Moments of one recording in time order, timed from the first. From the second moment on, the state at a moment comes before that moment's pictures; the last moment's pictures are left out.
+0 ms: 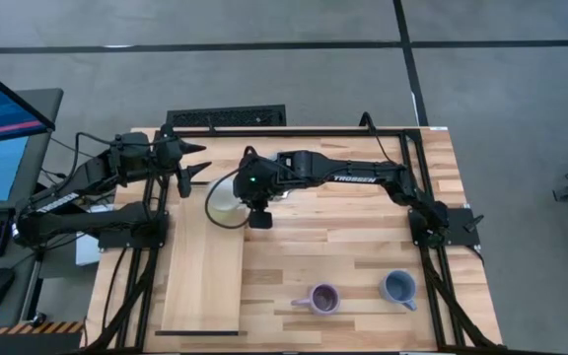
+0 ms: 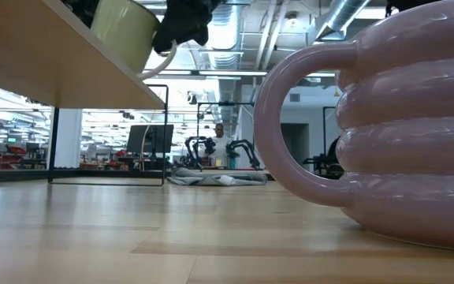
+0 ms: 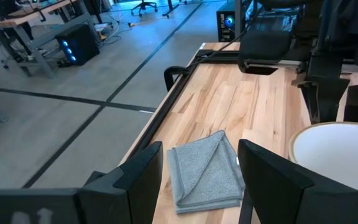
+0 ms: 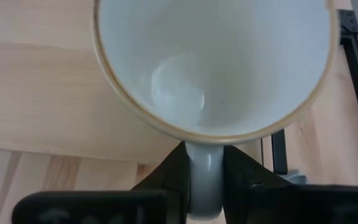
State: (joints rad) left arm 0.42 0.63 0.86 -0.53 -0.03 0.17; right arm -0.01 2.23 2.35 -0.96 -0.03 -0.18
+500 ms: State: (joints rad) left arm 0.42 0.63 0.86 -0.53 -0.03 0.17; right arm -0.01 2.23 2.35 -0.96 -0.03 -0.18
